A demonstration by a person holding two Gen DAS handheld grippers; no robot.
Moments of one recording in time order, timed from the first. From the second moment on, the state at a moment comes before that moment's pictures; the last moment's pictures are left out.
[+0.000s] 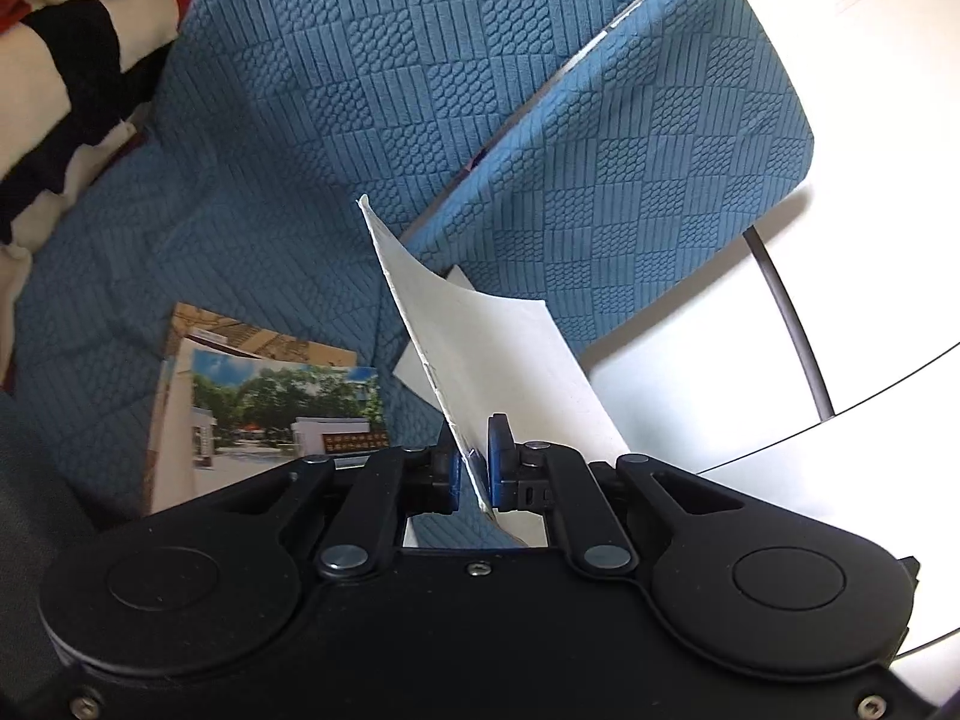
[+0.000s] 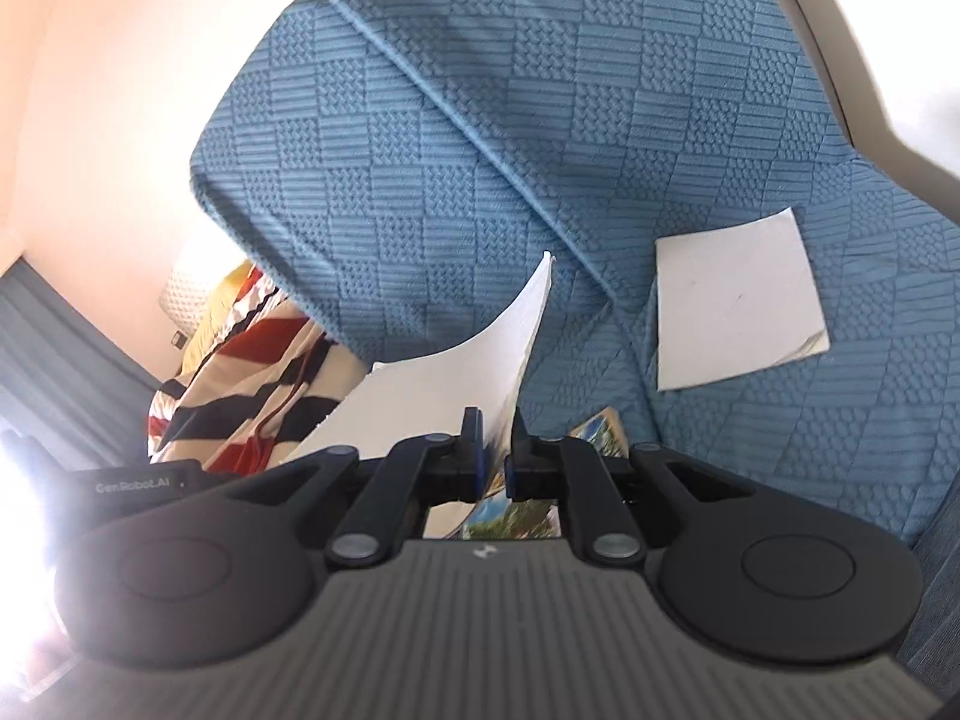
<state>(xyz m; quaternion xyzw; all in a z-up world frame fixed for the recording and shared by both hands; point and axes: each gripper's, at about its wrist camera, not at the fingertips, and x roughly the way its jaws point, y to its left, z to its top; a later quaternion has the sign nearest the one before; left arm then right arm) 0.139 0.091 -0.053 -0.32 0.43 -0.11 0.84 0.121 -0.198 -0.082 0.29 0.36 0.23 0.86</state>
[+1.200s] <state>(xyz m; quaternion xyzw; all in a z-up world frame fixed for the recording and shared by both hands) 0.117 0.133 -0.160 -0.31 0.44 -0.02 0.84 0.122 -0.118 -0.153 0.15 0.40 0.28 0.86</state>
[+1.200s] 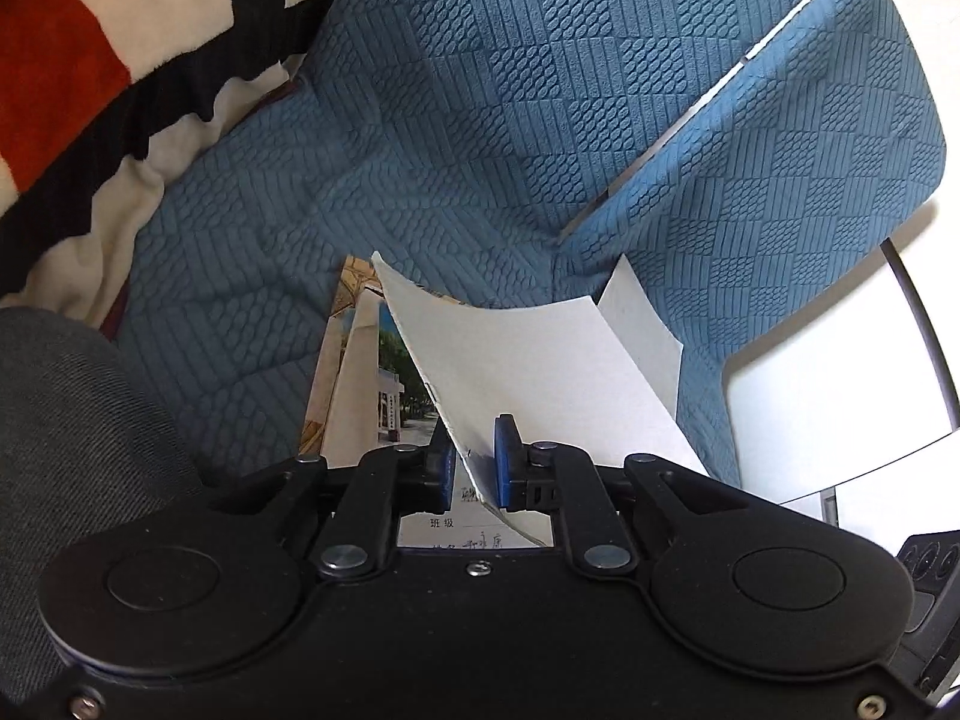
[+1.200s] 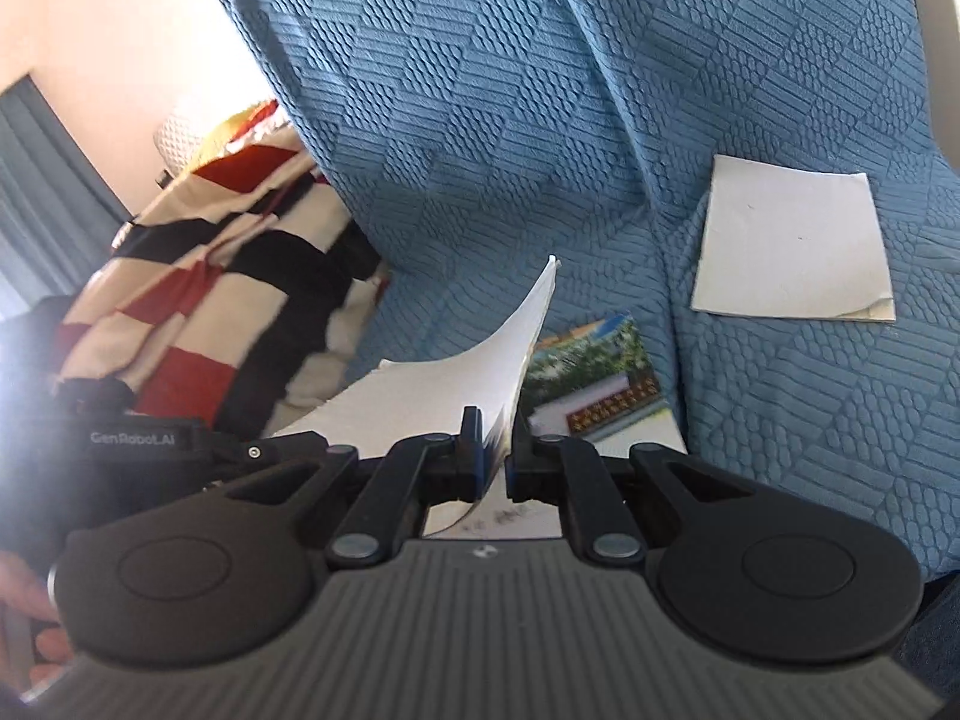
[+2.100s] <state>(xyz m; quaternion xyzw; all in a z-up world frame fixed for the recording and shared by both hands) 0.099 0.103 -0.227 -0.28 0.50 -0.01 0.82 0.106 -0.133 -0.217 0.14 0.45 0.23 0.85</state>
